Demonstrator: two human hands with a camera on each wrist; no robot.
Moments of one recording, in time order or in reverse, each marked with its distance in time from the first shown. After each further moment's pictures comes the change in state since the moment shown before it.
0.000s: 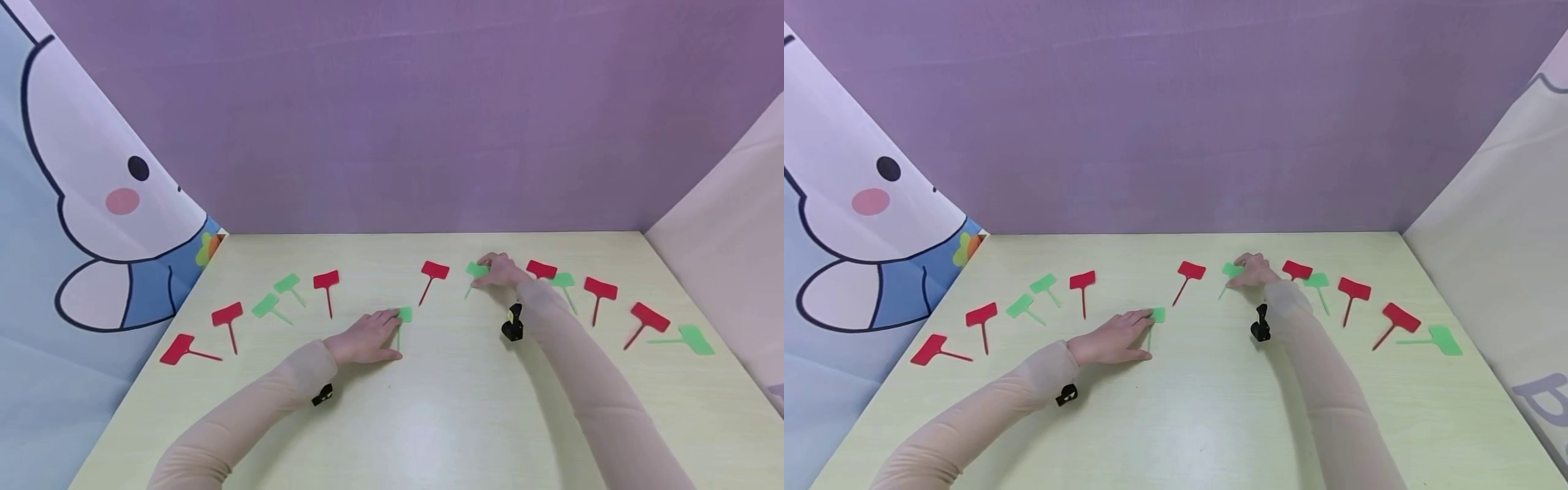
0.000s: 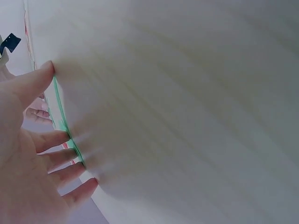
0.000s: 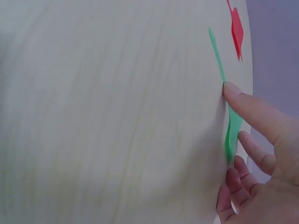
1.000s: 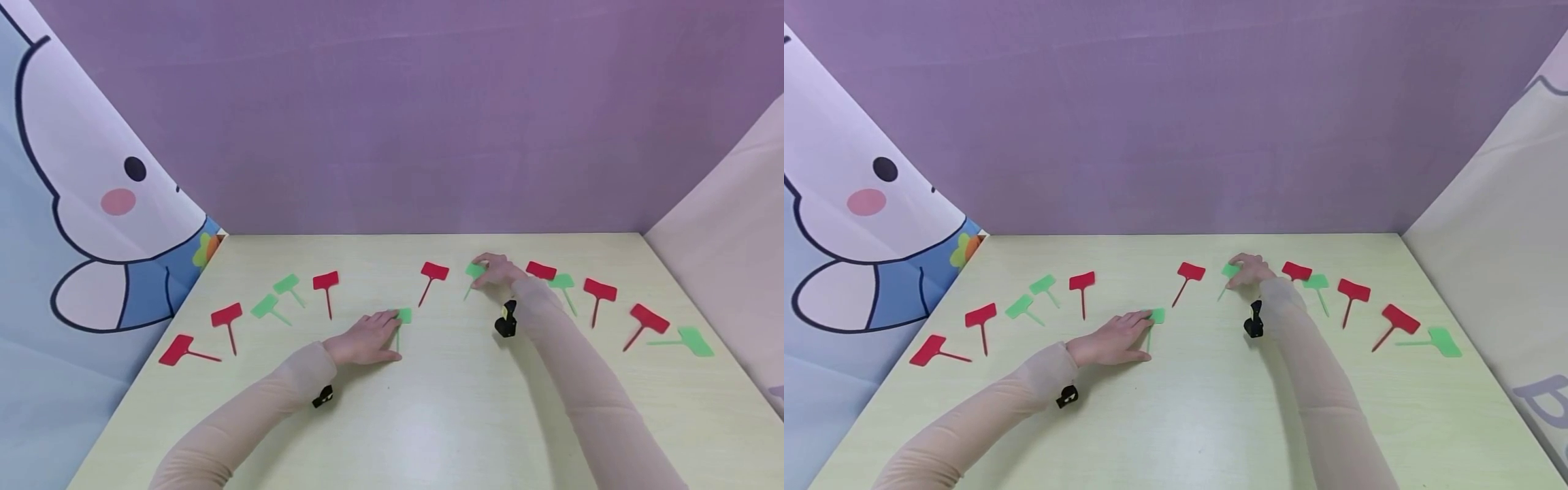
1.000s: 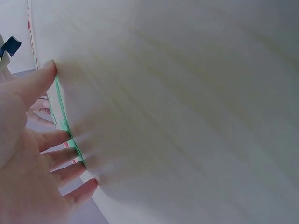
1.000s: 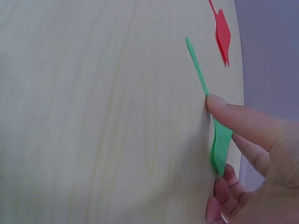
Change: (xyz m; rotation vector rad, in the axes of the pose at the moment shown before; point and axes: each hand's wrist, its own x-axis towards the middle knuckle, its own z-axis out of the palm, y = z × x) left_hand -0.001 0.000 0.001 -0.016 0.018 0.032; right_hand -0.002 -0.007 -0.004 0.055 -0.077 0.013
